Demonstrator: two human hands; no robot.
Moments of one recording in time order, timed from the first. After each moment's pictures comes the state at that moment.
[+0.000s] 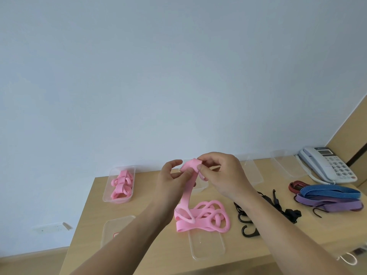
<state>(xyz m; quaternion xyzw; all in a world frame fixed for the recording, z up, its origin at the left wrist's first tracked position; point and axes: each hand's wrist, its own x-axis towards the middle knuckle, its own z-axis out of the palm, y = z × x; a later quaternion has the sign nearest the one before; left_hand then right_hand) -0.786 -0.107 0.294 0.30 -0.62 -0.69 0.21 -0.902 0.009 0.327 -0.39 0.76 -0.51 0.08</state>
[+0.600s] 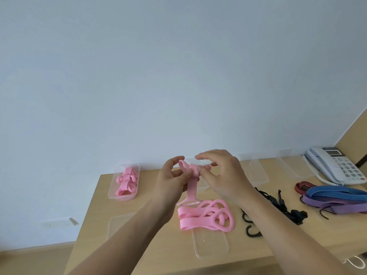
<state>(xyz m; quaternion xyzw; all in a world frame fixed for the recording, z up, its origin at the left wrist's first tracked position) -0.777 -0.114 0.297 0.26 -0.58 -0.74 0.20 -0.900 0.002 0.320 -0.48 0.76 -0.43 -0.02</state>
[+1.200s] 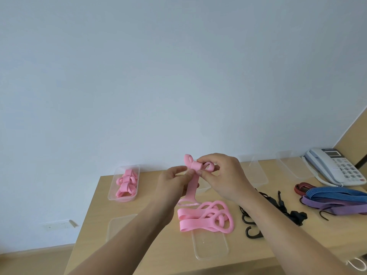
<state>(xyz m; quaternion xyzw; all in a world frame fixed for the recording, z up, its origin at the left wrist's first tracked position) -0.777 -0.111 0.300 0.30 -0.60 -0.72 0.17 -0.904 0.006 0.322 -0.47 0.76 -0.45 0.04</state>
